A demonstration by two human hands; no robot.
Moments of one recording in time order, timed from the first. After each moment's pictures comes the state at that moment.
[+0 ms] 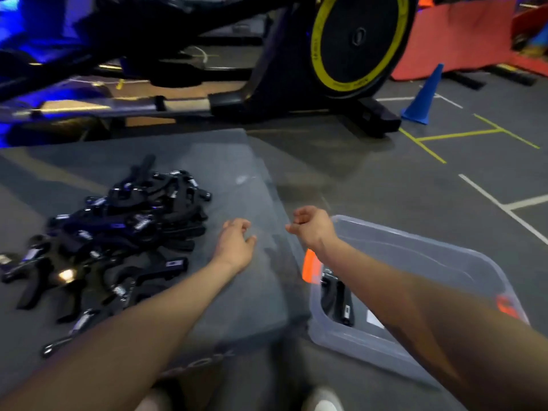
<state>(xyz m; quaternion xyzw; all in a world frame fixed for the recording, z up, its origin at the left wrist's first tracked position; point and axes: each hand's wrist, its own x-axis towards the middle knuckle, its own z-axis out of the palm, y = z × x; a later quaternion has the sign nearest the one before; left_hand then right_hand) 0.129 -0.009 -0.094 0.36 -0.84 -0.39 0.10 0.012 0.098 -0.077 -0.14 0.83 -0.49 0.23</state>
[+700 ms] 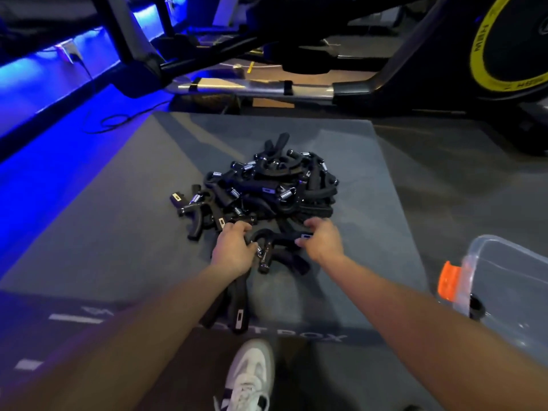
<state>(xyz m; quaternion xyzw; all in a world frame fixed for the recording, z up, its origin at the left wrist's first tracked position) 0.338 -0.124 -0.115 0.53 -0.77 -0.34 0.12 0.178 -0.056 -0.131 -0.32 0.85 -0.33 0.26</state>
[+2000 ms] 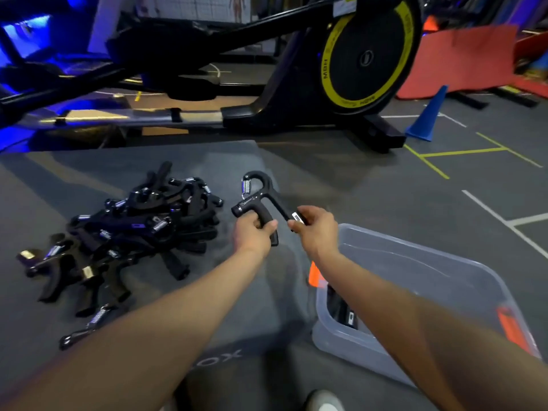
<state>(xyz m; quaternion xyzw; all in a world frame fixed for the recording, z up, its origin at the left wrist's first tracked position) 0.124 0.005 -0.064 0.41 -0.70 -0.54 0.23 0.057 0.097 -0.044 -0.18 0.83 -0.50 0.13</state>
